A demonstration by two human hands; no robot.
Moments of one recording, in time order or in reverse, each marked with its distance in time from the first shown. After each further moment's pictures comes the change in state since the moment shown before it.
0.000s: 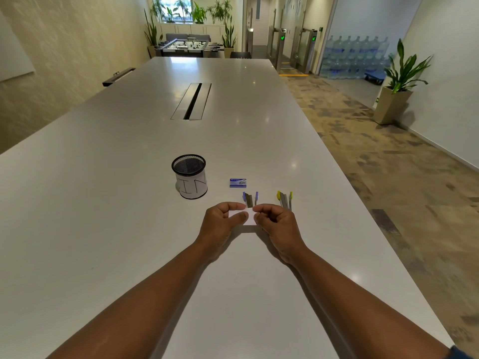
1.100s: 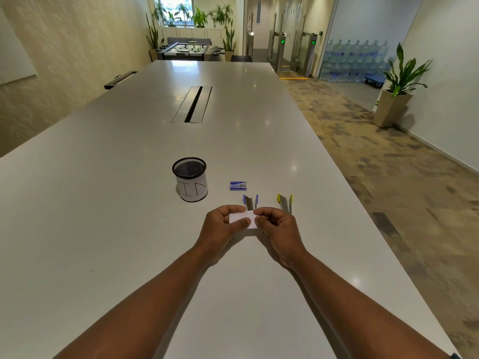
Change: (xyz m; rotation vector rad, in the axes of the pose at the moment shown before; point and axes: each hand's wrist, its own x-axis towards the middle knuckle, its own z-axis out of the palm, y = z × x) left_hand -0.005 0.001 -0.001 0.058 -0.025 0.025; right_hand 0.000 0.000 -0.001 -0.015 0.015 -0.011
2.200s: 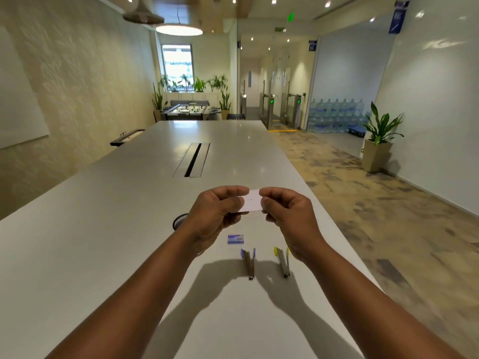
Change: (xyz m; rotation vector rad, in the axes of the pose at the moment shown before) left_hand 0.009 0.188 0.017 -0.022 -0.131 0.160; right_hand 0.015 -0.176 0.022 -0.077 0.006 -0.320
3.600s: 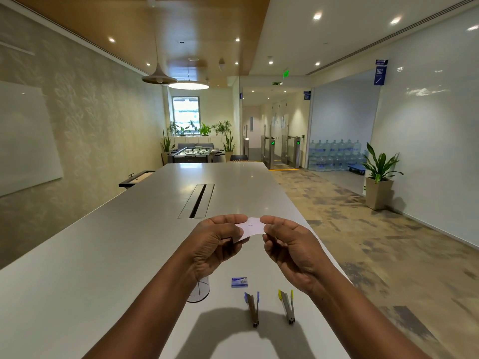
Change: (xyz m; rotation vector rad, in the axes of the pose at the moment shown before) left_hand -0.030 0.062 0.013 -0.142 0.044 -0.116; right_hand -0.010 -0.059 0.007 0.455 -0.019 0.307
